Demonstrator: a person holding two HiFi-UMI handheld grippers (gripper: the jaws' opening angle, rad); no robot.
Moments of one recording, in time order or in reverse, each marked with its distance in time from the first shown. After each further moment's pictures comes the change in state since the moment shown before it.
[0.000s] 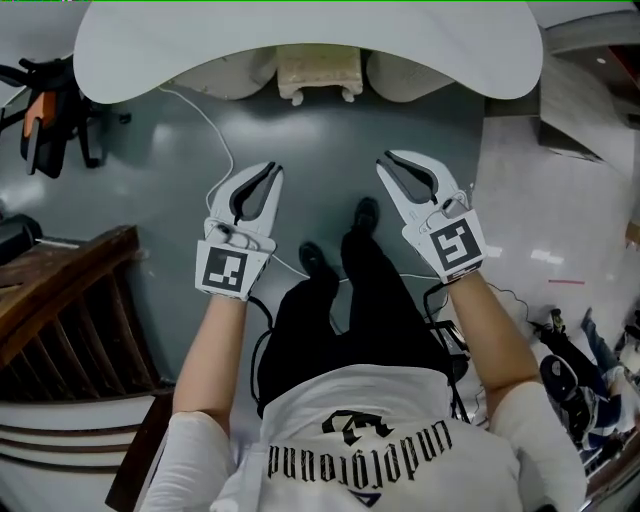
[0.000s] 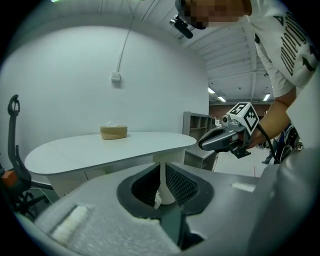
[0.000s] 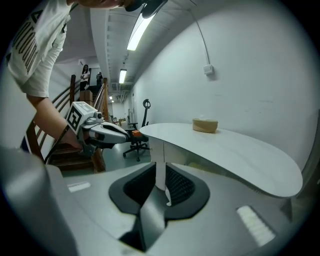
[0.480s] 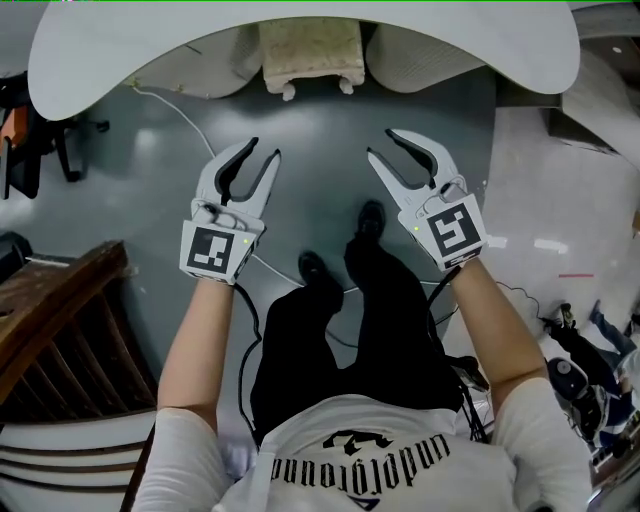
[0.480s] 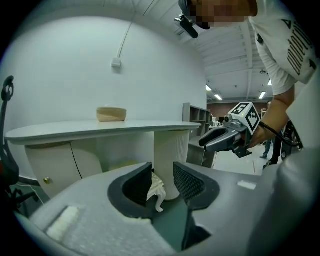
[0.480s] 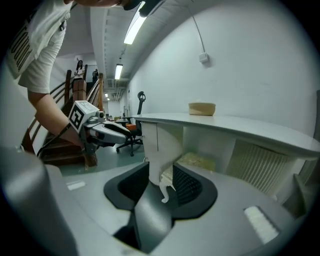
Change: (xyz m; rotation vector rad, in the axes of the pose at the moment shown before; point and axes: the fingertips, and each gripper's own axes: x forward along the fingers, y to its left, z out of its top) left arm 0.077 0.046 -0.117 0.015 0.004 -0.050; right arm 0.085 -0.027 -0.114 -0.001 0.012 -0.042
